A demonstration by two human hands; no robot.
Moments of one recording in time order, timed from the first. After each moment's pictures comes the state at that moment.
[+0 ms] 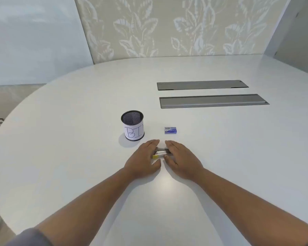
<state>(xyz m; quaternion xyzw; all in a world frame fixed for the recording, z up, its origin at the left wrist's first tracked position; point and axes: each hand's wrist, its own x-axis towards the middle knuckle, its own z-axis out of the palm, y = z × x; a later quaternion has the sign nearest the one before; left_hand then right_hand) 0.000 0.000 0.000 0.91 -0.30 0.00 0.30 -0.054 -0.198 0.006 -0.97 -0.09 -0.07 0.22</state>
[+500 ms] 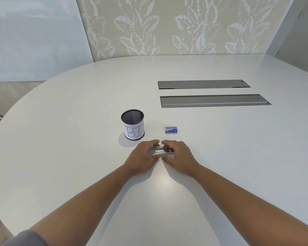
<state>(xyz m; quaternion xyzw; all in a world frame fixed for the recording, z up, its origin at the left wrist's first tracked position) 0.013 0.001 0.002 0.88 -0.27 -0.04 0.39 -0.036 -0.193 0.009 -0.94 -0.04 -0.07 0.33</state>
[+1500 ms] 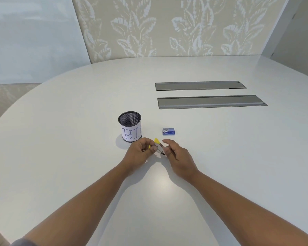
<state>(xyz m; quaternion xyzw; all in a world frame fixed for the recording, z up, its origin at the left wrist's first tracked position) 0.020 -0.004 0.012 0.74 -0.17 -0.14 0.64 -0.048 -0.193 -0.002 -0.89 -0.01 -0.11 0.44</state>
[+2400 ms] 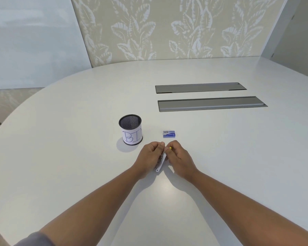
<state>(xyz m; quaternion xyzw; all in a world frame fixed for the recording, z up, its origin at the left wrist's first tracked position) 0.005 -0.041 0.025 0.75 -0.12 -0.17 0.62 -0.040 -0.192 0.002 -0.85 0.03 -0.08 0.52</state>
